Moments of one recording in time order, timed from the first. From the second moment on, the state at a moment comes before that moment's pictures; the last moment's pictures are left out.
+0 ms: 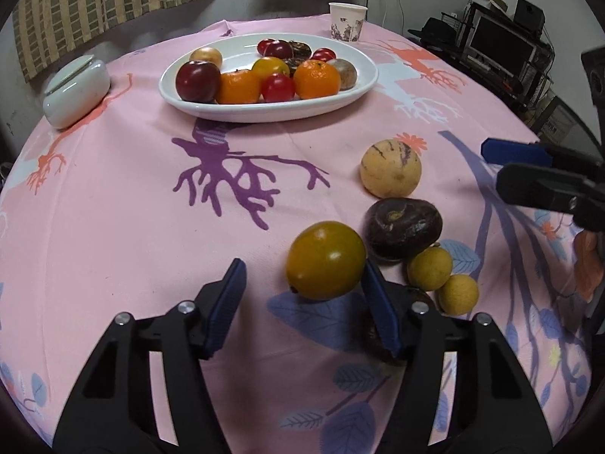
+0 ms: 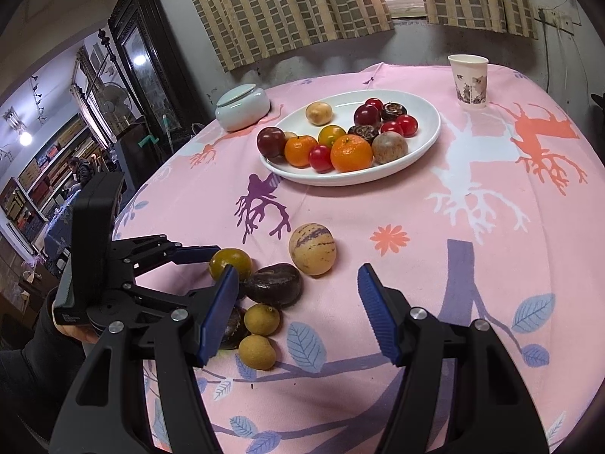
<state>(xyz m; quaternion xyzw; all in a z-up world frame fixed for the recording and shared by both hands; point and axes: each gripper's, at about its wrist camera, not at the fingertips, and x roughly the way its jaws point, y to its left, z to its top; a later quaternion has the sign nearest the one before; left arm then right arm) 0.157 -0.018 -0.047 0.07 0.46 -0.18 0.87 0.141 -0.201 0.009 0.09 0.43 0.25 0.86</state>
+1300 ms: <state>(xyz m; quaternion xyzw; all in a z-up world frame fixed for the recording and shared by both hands) 0.161 0.010 -0.032 0.01 0.46 -0.16 0.87 0.103 -0.140 -0.007 -0.11 0.47 0.30 0.82</state>
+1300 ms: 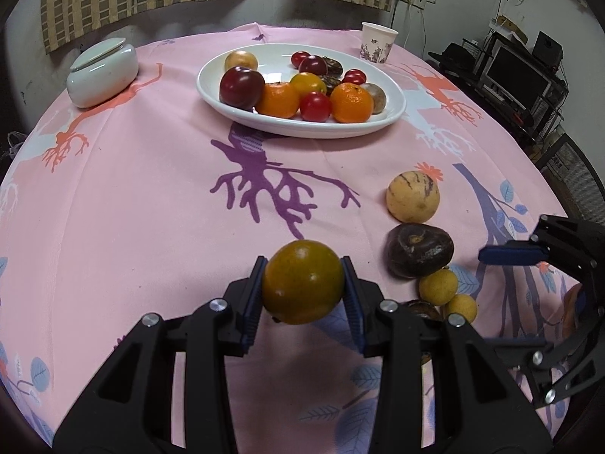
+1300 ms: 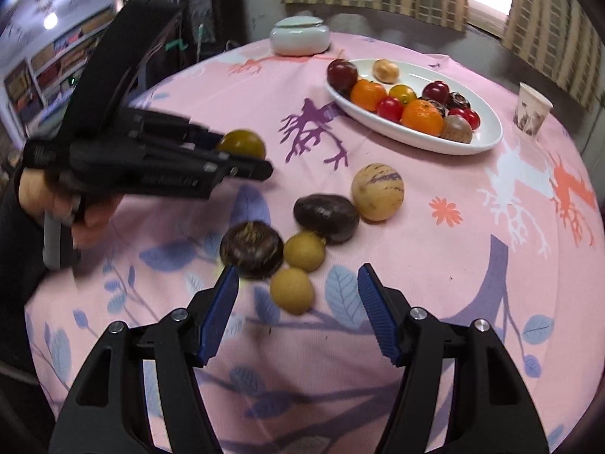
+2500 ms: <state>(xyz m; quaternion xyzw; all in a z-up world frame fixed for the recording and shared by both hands) 0.154 -0.001 -0.026 0.03 0.45 -0.18 0.88 0.105 -0.144 -0.001 -0.13 0.44 0.28 0.84</state>
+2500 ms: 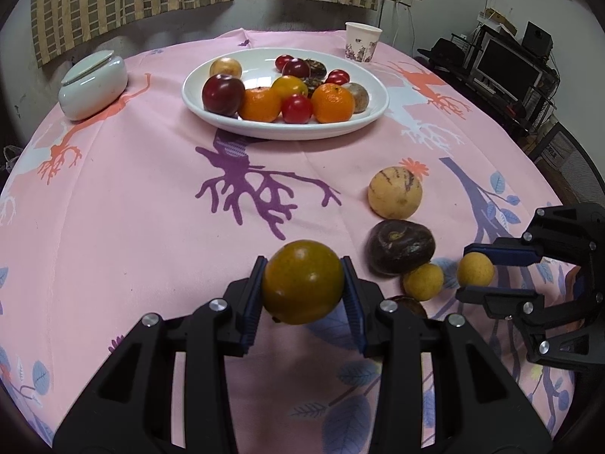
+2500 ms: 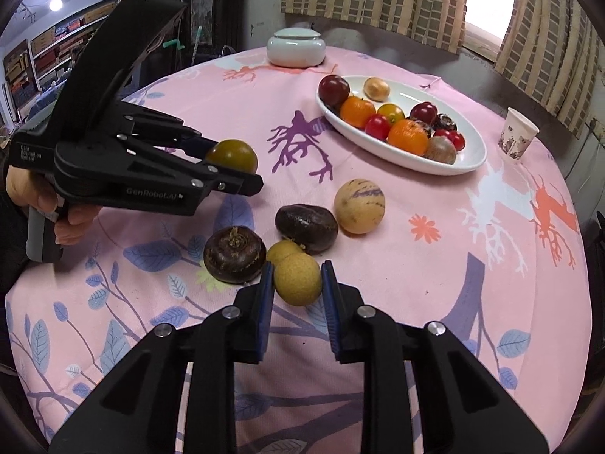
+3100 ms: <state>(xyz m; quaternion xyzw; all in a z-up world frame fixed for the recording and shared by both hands) 0.166 -0.008 0.035 0.05 0.40 -0.17 0.90 0.129 -0.167 0.067 -0.10 0.37 0.25 0.89</state>
